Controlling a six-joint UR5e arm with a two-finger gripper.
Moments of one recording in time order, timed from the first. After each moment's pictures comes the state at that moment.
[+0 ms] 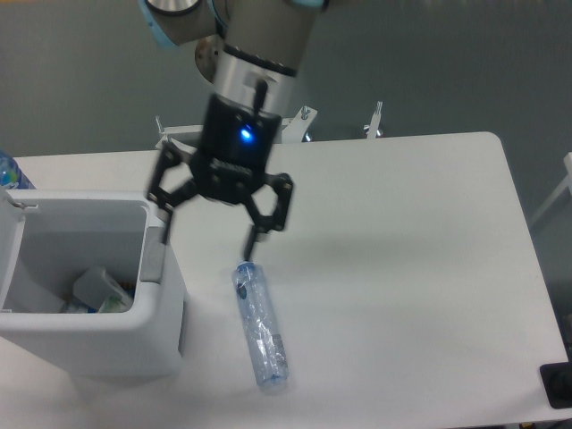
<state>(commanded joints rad) 2.40 -1.81 -1.43 -0.92 1.18 0.18</state>
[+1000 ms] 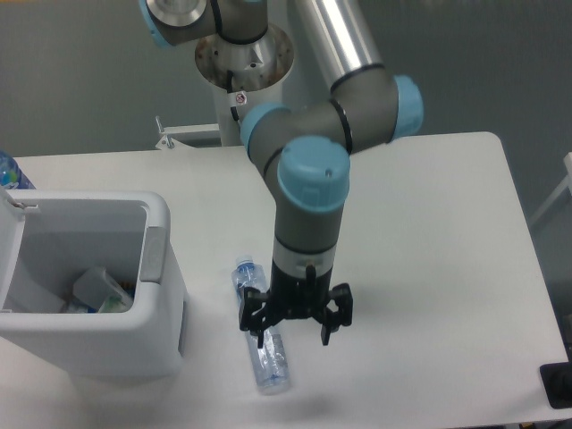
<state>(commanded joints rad) 2.36 -2.11 -1.42 -0.92 1.37 0.28</state>
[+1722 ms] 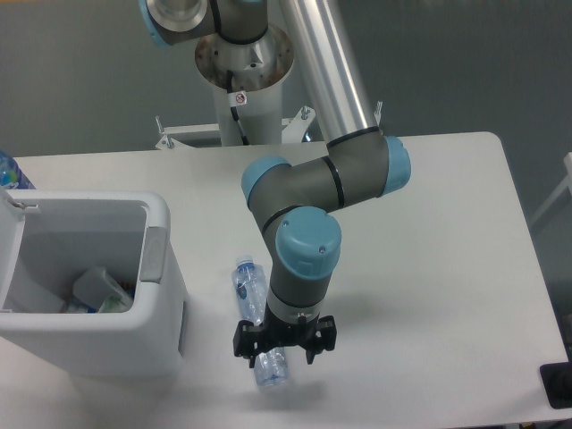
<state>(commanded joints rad) 2.35 -2.20 -1.42 -0.92 1.38 0.22</state>
